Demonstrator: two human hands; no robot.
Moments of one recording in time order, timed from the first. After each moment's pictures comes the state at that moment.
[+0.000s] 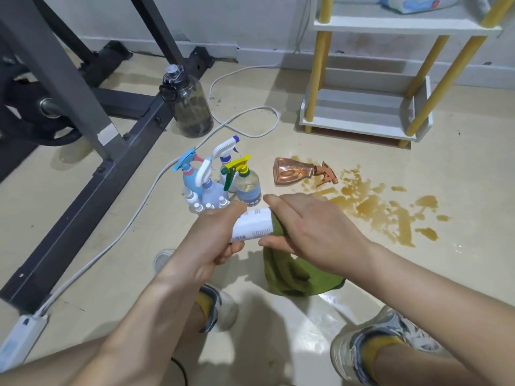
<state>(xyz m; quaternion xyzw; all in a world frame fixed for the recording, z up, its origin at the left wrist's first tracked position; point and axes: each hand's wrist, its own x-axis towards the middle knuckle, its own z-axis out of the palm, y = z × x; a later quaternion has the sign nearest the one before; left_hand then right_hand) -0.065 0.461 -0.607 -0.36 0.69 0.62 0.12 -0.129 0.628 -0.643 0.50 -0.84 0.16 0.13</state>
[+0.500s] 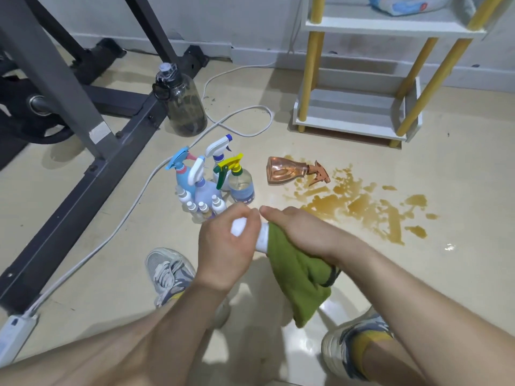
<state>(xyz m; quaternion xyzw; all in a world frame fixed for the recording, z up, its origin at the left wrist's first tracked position) -0.052 0.489 -0.645 -0.15 0.85 0.46 -0.18 -0.124 0.622 -0.614 0.11 -0.78 0.45 -0.42</state>
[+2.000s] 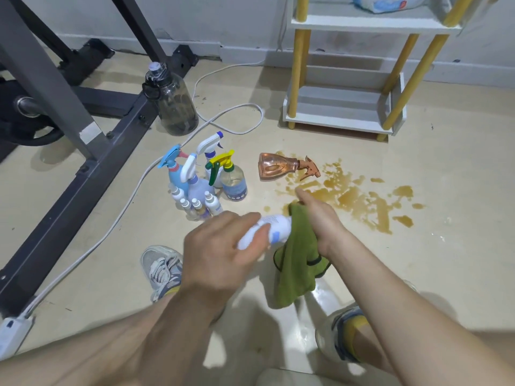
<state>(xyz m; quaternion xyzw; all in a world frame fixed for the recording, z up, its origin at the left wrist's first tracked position) -0.019 0.498 -0.629 -0.03 0.92 0.30 -0.25 -0.134 0.648 -0.666 -0.23 -0.63 0.68 -0.31</state>
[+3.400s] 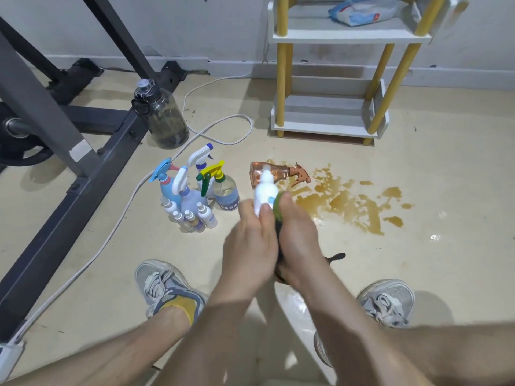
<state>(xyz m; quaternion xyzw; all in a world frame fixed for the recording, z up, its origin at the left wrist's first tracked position) -0.055 0.546 -0.627 -0.17 0.90 0.39 -0.04 -0.086 0.613 -0.624 -0.16 -0.57 0.78 -0.19</state>
